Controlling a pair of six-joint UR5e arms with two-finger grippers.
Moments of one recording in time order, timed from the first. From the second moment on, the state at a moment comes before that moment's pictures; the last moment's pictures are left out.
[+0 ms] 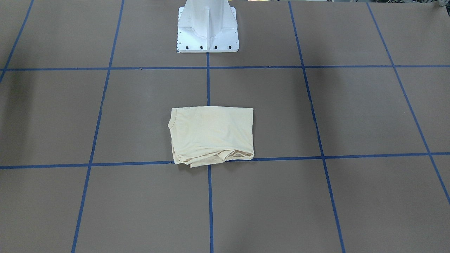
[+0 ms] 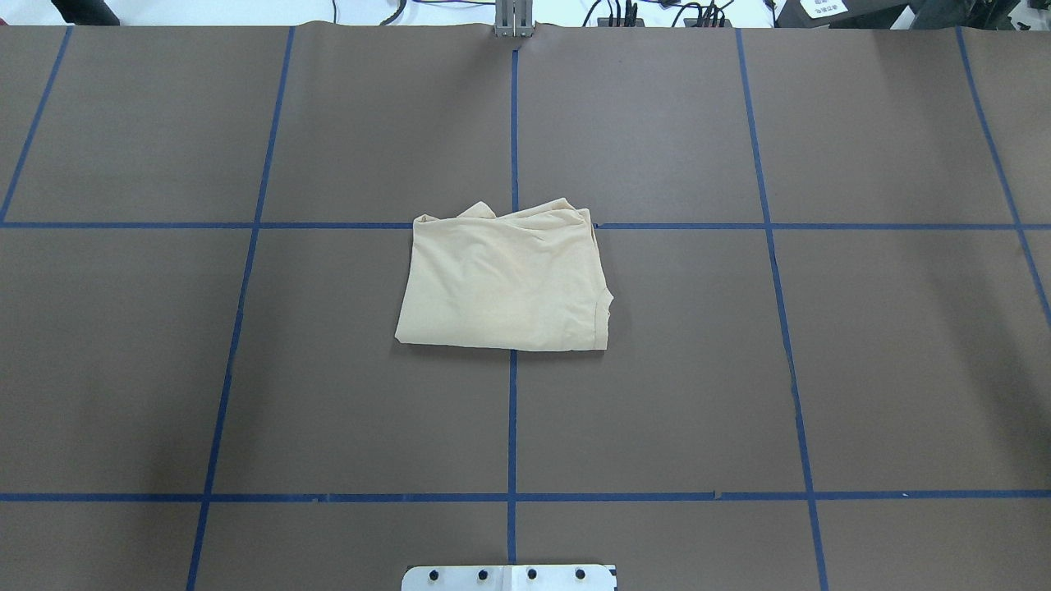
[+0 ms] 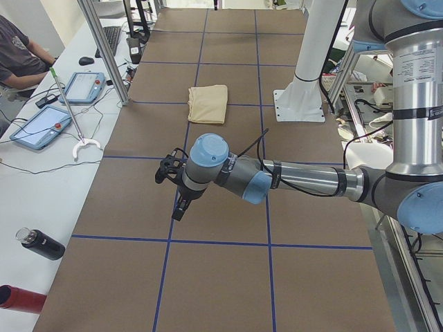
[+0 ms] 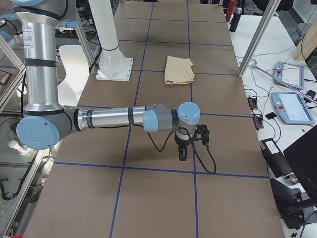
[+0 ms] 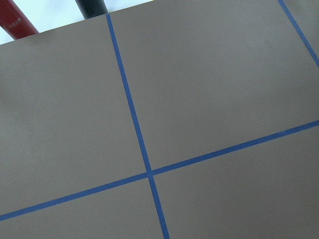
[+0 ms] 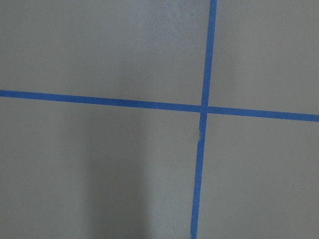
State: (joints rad) left arm -1.58 -1.45 -1.79 -1.97 -2.33 -0.05; right arm 1.49 -1.58 1.69 -1.57 2.35 0.06
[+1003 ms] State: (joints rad) left arm -1.57 -1.44 -1.78 -1.97 -2.38 -0.05; right arm 1.49 -1.58 1.70 -1.56 2.35 0.06
